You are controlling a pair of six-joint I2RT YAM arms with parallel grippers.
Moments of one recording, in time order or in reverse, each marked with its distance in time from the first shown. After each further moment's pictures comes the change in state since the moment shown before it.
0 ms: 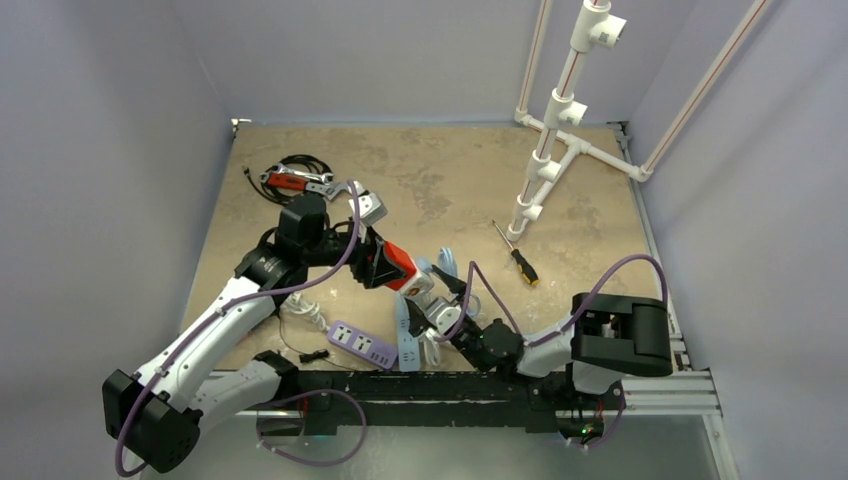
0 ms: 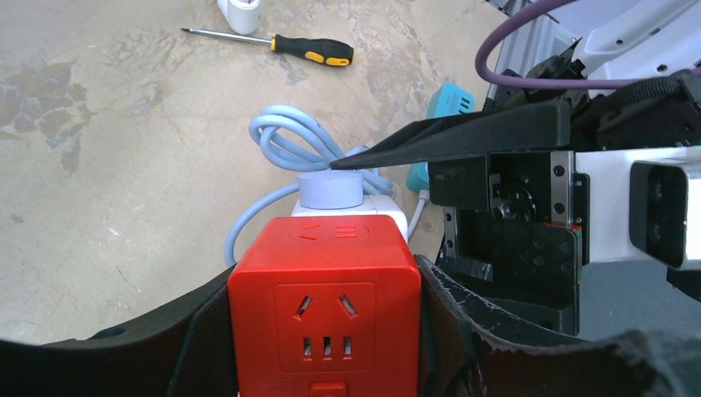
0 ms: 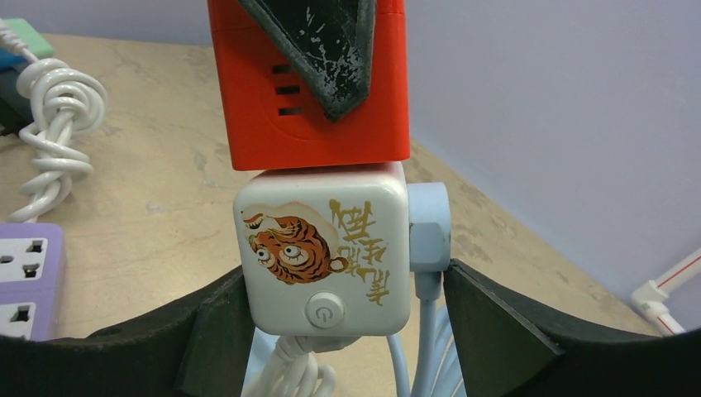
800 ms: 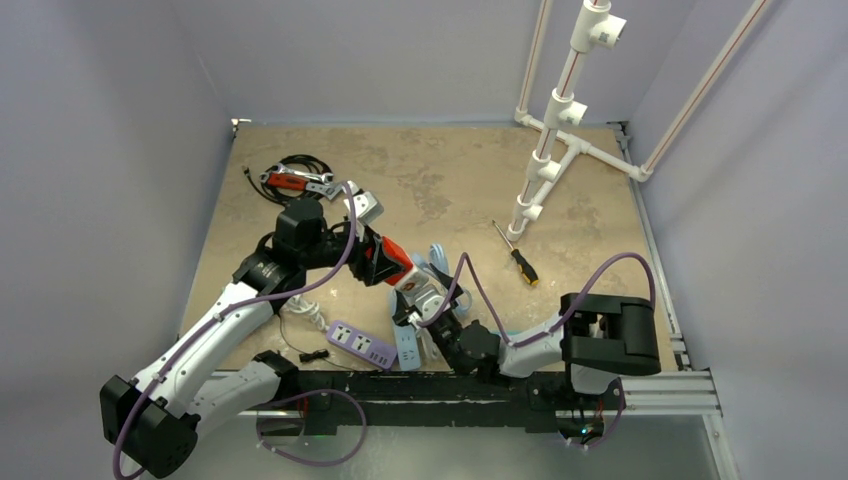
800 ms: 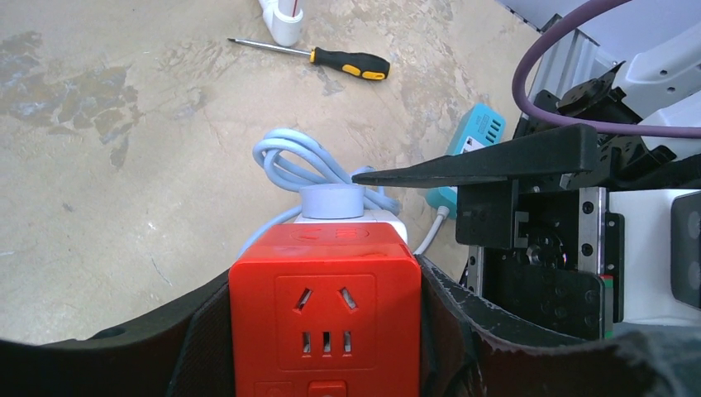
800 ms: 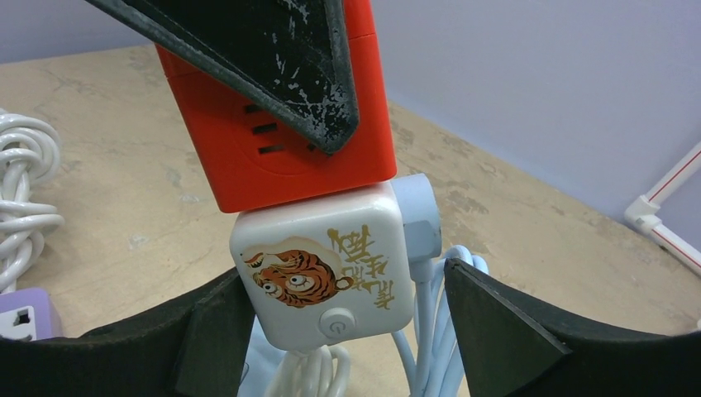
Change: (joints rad) left arm 0.000 -0.035 -0.030 0.047 -0.098 -0.019; right arm 0.052 0.067 0.159 -0.093 0.279 0.101
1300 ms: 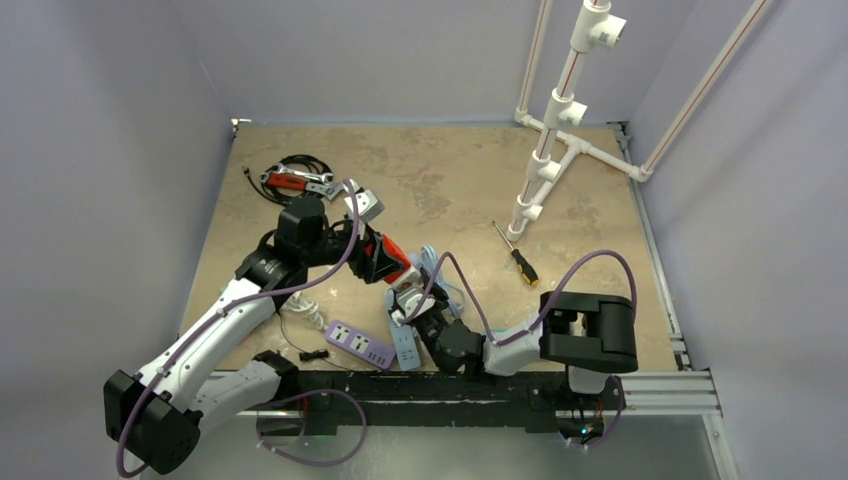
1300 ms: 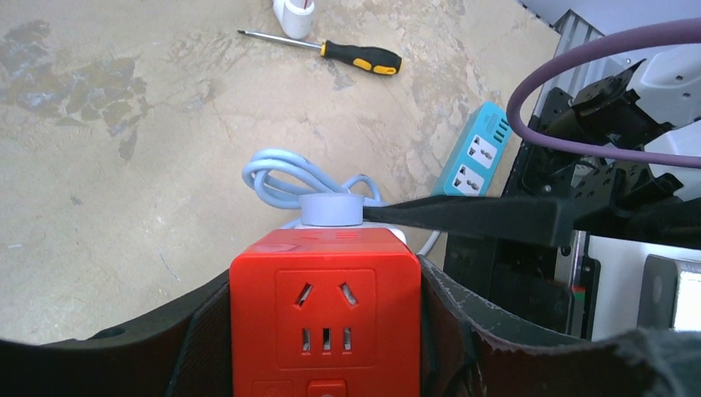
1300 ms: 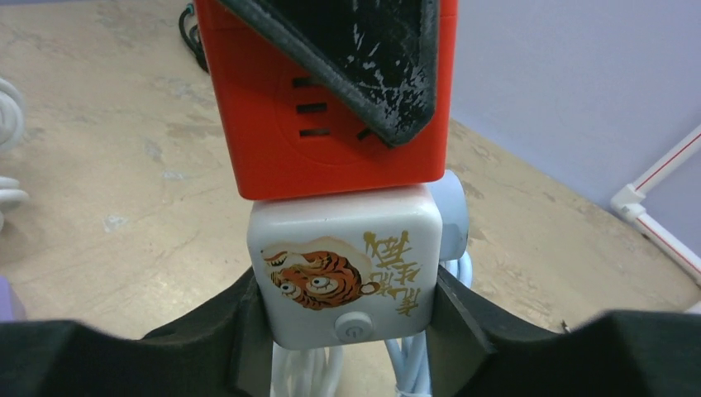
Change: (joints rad) left arm 0.006 0.018 -0.002 0.005 0.001 0.002; right arm -0.002 0.098 0.082 -0.059 0.032 0.003
